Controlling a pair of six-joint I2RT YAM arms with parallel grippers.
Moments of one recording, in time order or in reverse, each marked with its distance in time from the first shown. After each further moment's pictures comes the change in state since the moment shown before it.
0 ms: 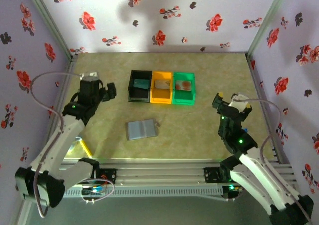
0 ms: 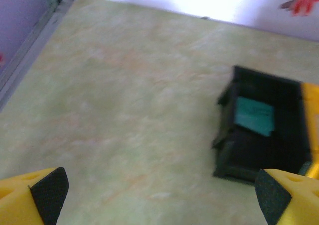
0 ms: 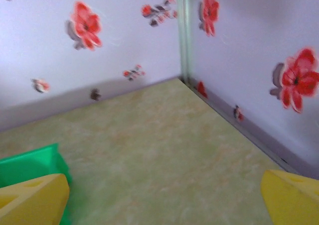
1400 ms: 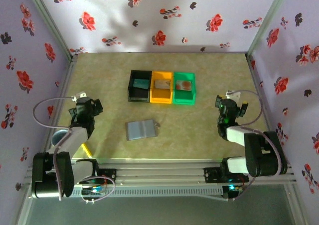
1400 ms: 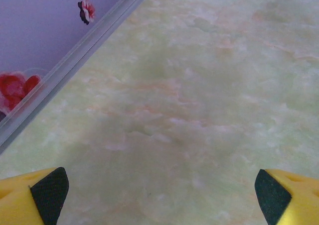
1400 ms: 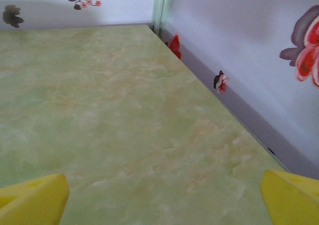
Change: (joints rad) left arm 0.262 0.103 -0.517 0.678 -0.066 0.134; right arm -0.345 0.691 -0.179 0.792 -0.269 -0.261
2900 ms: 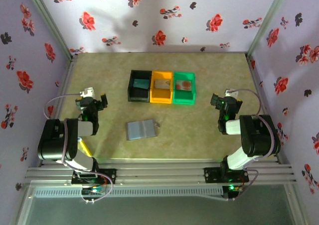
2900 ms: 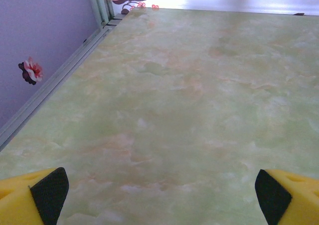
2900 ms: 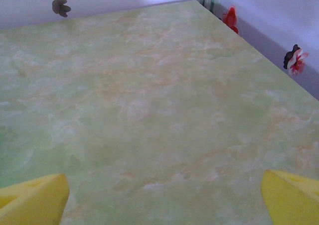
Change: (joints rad) left arm 0.000 0.385 -0.036 0.635 0.119 0.179; right arm -0.072 0.229 0.055 0.139 -0.261 0.100
